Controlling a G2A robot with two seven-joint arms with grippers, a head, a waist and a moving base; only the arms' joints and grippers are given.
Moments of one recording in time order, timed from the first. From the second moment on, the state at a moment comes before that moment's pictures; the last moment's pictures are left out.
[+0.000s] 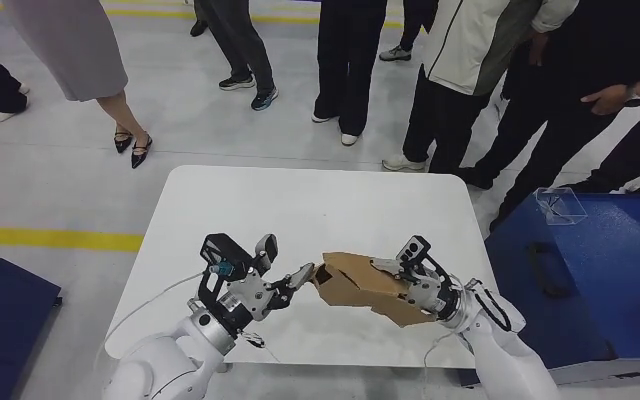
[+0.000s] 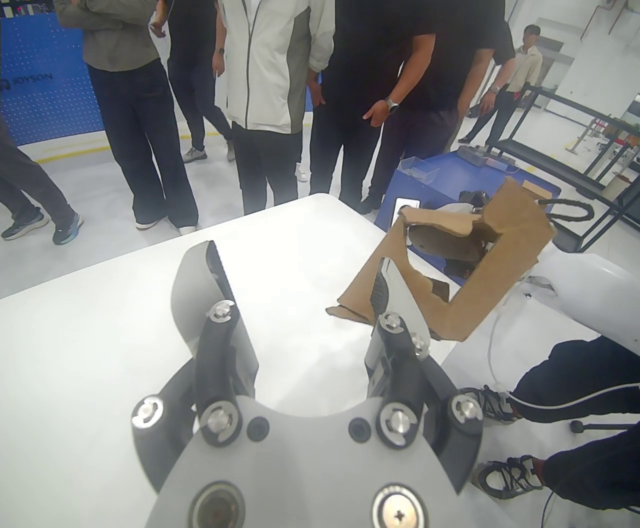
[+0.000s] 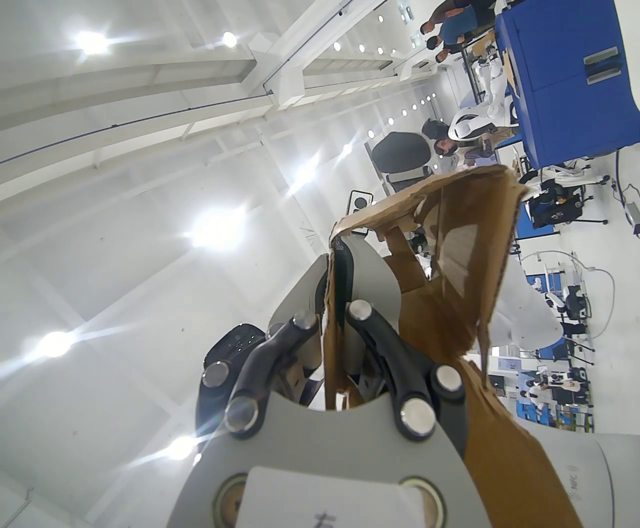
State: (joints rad) left arm 1.49 -1.18 -1.28 -2.22 0.98 -0.20 -0.39; right arm -1.39 -1.13 1.42 -1.71 1.04 0.32 0.99
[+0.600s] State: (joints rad) left arm 1.54 -1.17 -1.31 -2.25 0.96 -0.29 -0.35; right arm -1.38 -1.13 1.41 -1.72 1.05 0.32 0.97
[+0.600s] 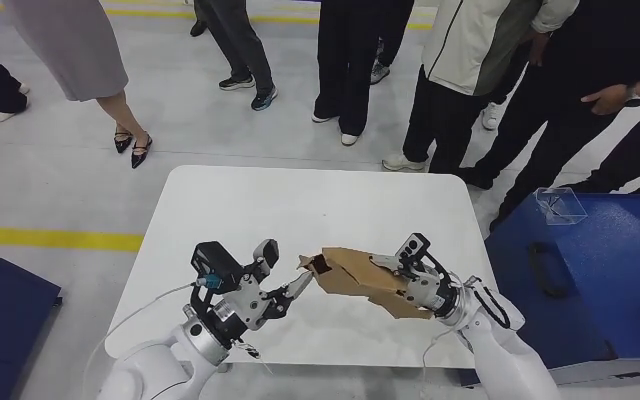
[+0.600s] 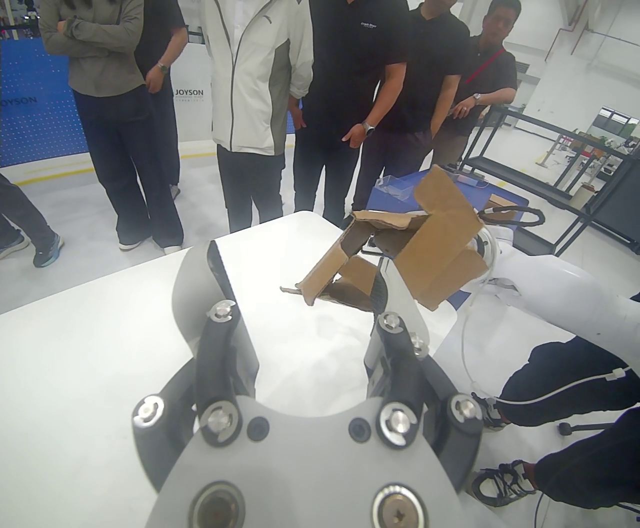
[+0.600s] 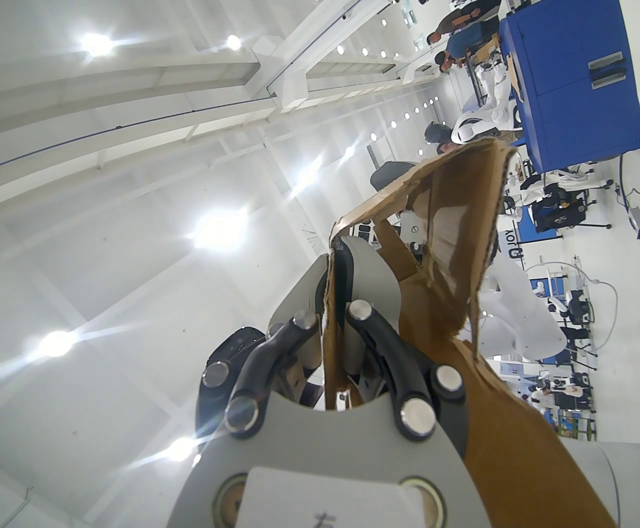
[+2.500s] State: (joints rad) left arm 1.53 -1.16 -1.29 -2.22 0.83 -0.32 -0.40; right arm -1.42 -1.12 1.40 -1.76 1.01 0.28 1.01
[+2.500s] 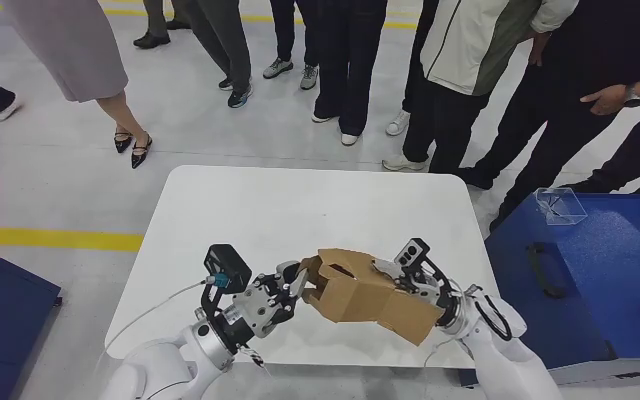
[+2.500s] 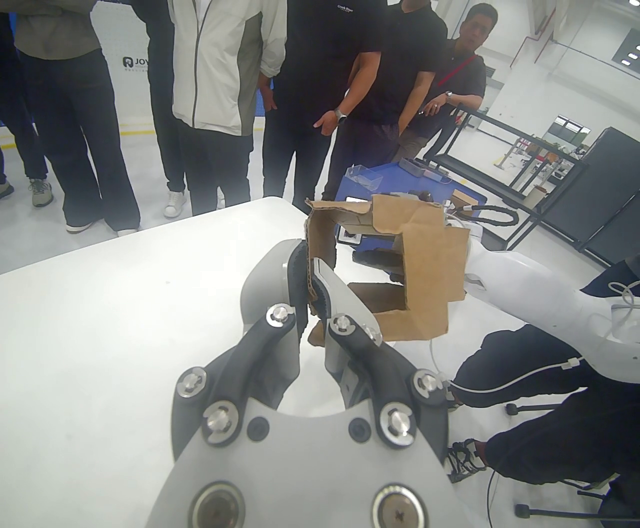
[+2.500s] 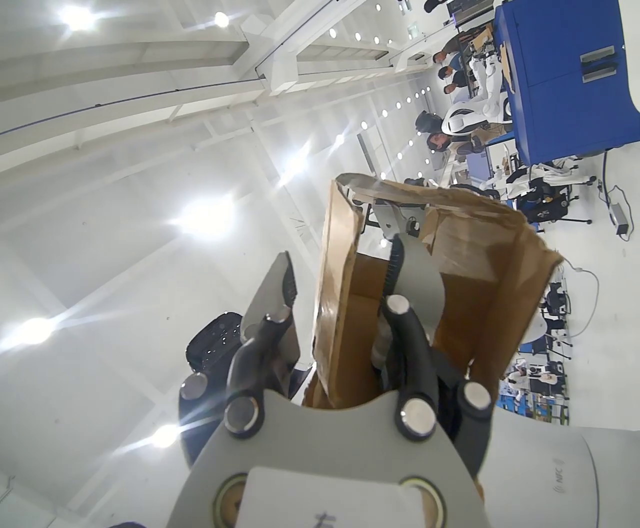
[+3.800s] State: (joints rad) left arm 1.53 -1.18 -1.20 -2.22 0.79 -0.07 -0.39; right arm -1.44 -1.12 1.41 -1.79 0.93 0.01 1.06
